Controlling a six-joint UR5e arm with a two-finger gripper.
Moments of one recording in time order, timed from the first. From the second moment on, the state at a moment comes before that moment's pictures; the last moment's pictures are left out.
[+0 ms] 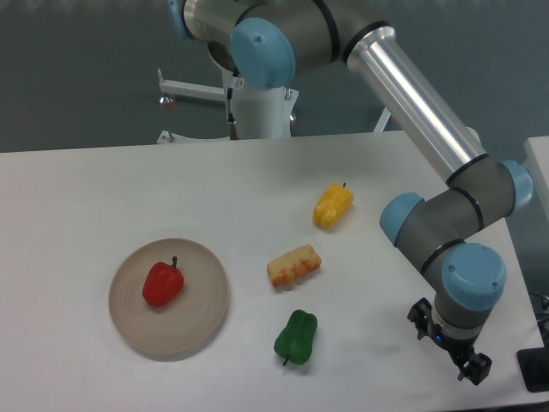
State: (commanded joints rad) arm 2.35 -2.63 -0.58 -1.31 1.61 1.45
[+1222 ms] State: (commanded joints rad) arm 2.18 -2.18 -1.10 -1.32 1.47 0.88
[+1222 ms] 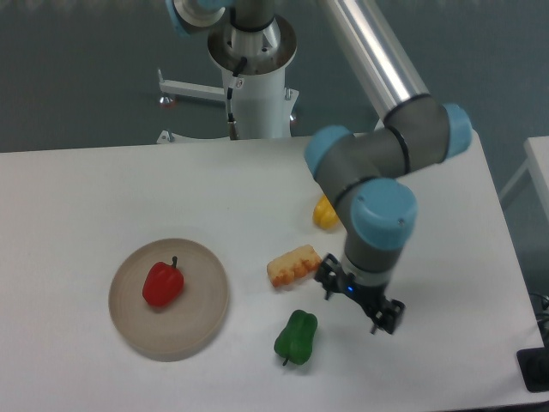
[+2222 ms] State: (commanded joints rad) arm 1.90 -2.11 -1.37 -1.22 1.46 0.49
